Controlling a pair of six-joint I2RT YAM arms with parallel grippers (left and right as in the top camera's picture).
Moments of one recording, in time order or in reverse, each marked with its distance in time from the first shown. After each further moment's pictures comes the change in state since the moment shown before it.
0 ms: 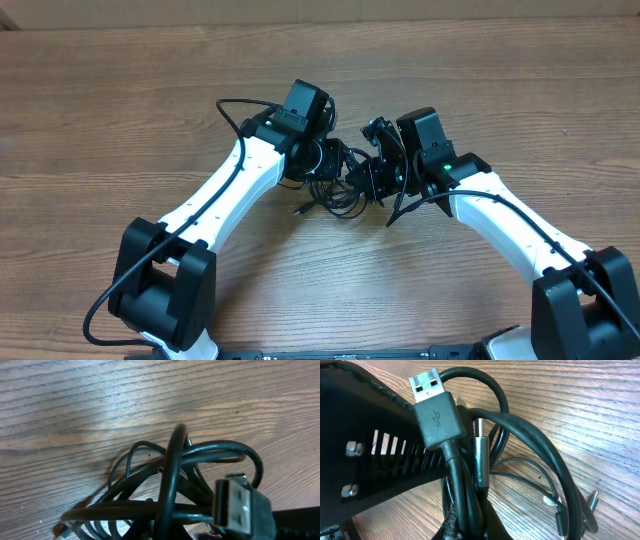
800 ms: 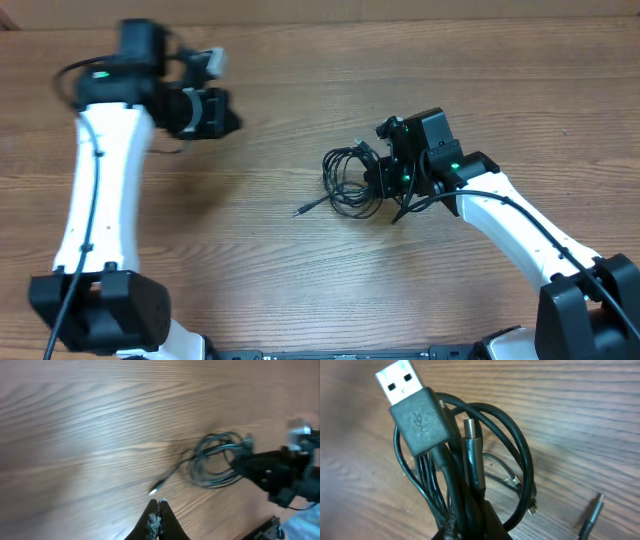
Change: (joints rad) left arm 0.553 -0.083 0.360 -0.530 0.256 0.483; right arm -0.024 -0.026 0.006 -0.083 0.181 0.025
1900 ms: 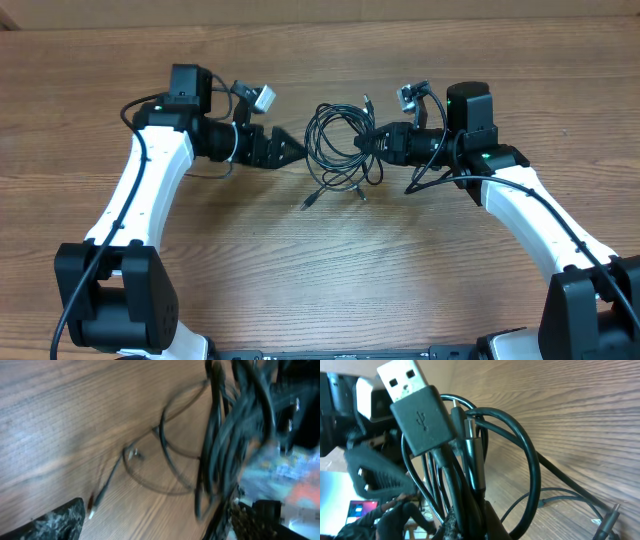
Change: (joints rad) left arm -0.152 0.000 -0.374 0.399 0.358 0.055; right arm -0.155 0.000 0.000 0.343 -0.589 0.327
